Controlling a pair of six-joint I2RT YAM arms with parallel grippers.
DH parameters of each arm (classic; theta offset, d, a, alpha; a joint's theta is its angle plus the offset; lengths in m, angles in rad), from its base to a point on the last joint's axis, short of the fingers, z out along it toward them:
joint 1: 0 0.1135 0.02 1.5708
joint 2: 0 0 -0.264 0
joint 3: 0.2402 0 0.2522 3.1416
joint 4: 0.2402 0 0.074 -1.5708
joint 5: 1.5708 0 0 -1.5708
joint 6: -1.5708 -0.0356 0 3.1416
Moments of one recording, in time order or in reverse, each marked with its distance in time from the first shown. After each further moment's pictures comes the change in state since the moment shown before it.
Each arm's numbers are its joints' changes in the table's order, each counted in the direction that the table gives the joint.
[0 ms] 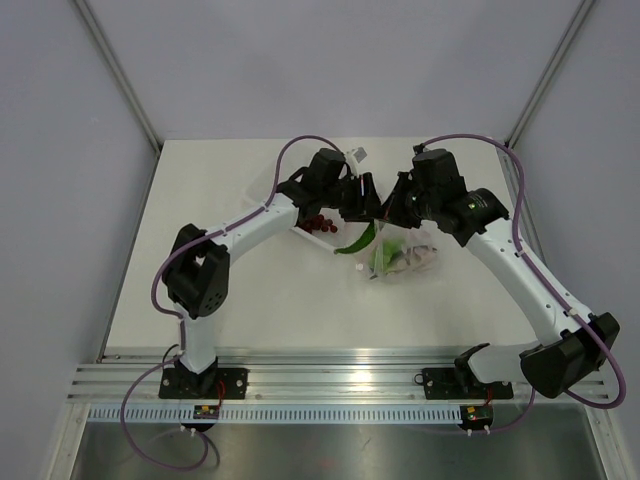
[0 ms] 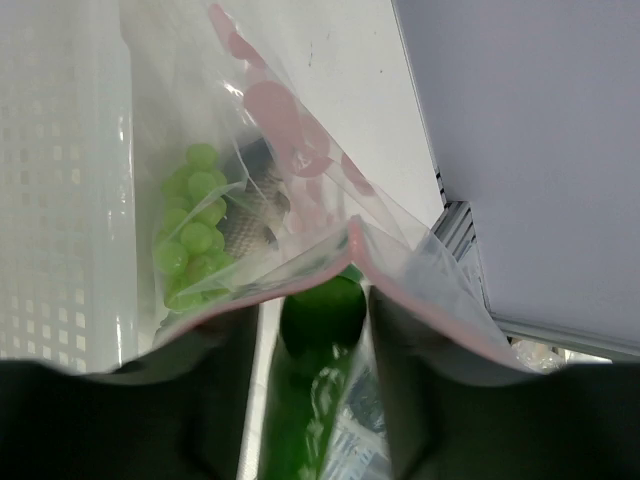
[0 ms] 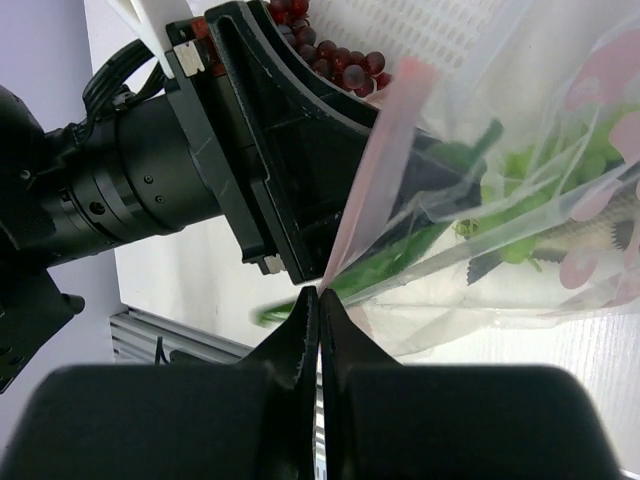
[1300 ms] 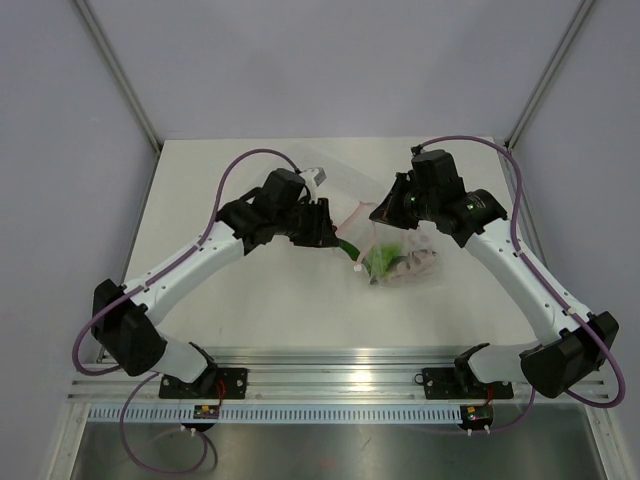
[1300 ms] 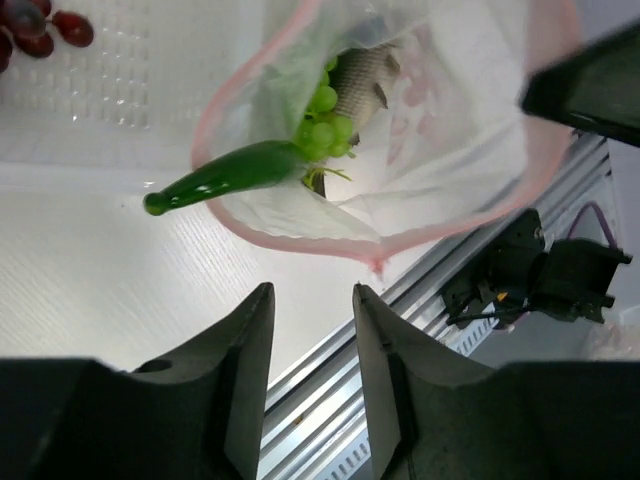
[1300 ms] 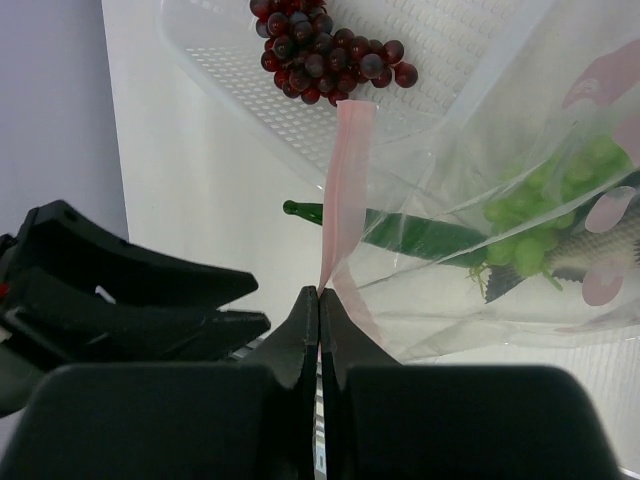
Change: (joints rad) left arm -0.027 0.471 -0.235 0.401 -0.240 -0.236; right arm 0.002 0.000 -0.018 -0.026 -0.038 -0.016
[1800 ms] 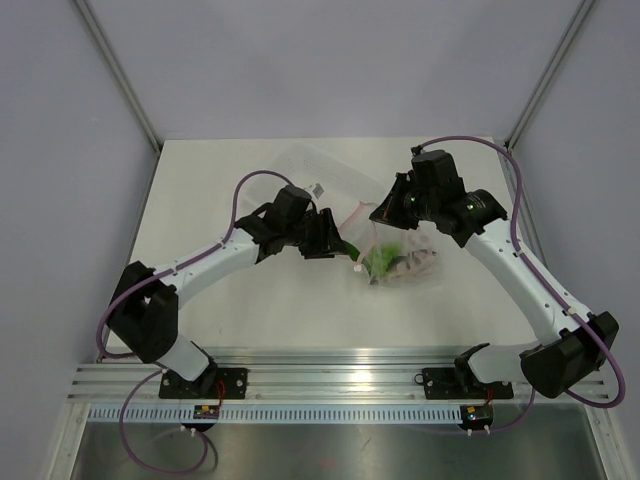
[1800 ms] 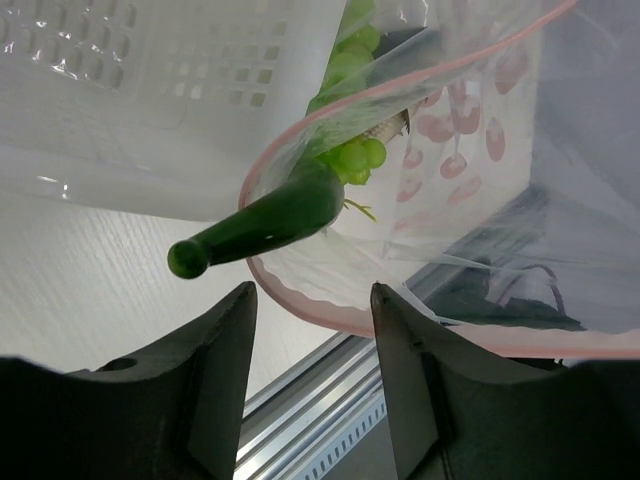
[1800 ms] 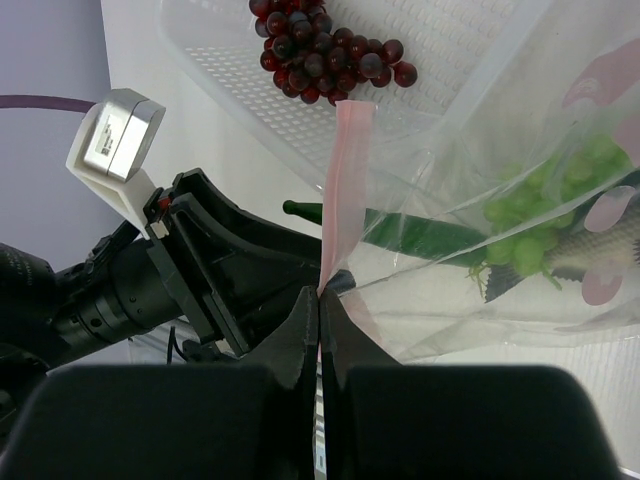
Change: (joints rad) left arm 0.037 -0.076 -0.238 -0.301 0.058 0.284; right arm 0.000 0.000 -0.001 0.001 0.000 0.000
